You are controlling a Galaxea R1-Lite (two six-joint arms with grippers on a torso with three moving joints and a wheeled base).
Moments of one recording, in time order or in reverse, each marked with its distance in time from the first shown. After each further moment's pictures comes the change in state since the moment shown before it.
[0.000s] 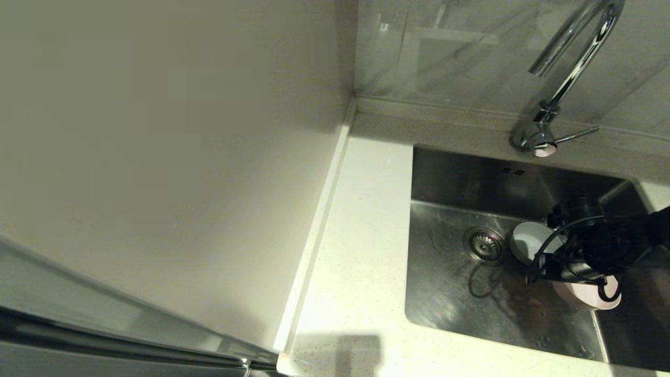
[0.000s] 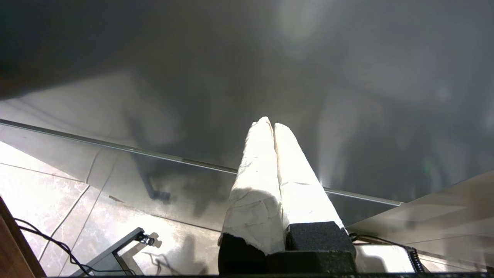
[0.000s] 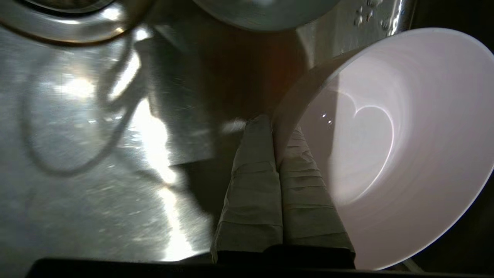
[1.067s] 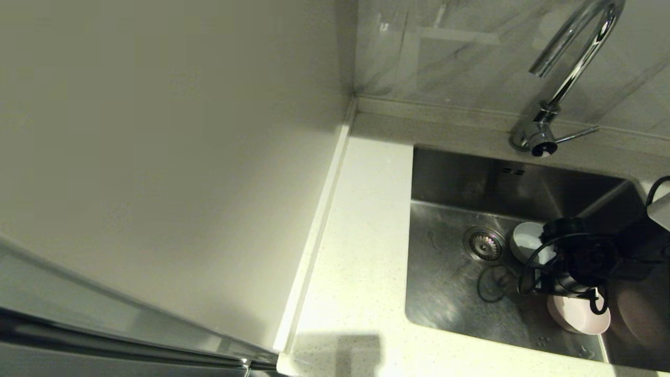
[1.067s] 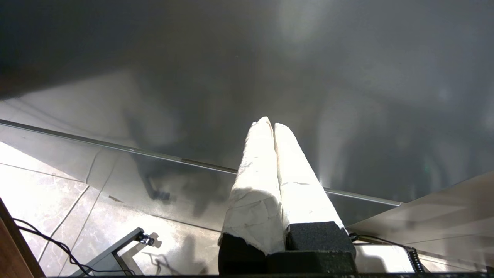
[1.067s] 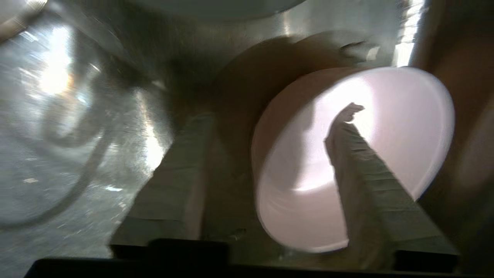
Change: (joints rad) left arm 0.000 0.000 0.000 0.000 -0.001 0.000; right arm -0.048 0.159 -0.045 -0.053 -0.023 0.008
